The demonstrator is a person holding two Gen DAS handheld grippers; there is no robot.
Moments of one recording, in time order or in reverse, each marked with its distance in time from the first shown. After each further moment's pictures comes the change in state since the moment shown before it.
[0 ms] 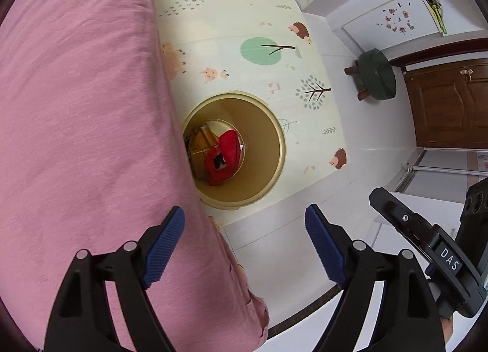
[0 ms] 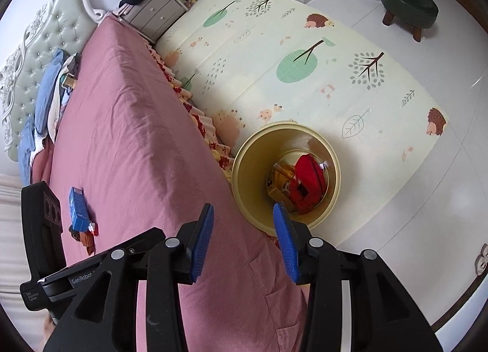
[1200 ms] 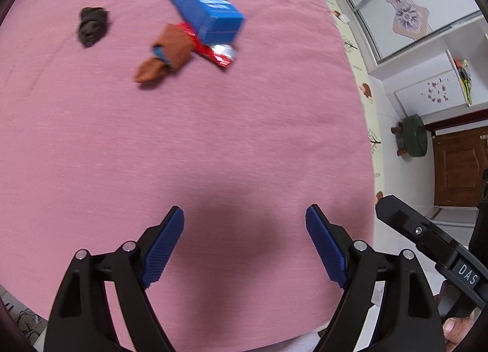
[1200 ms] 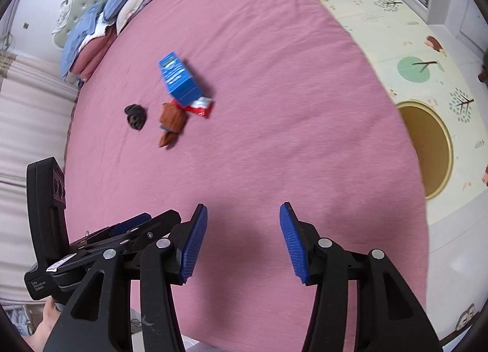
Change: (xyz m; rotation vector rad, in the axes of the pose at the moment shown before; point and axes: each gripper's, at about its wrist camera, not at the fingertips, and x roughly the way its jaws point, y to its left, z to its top) left arm -0.159 0.284 -0.153 -0.245 -0.206 0.114; right arm 0.061 0.296 -0.189 -0.407 0.155 0.117
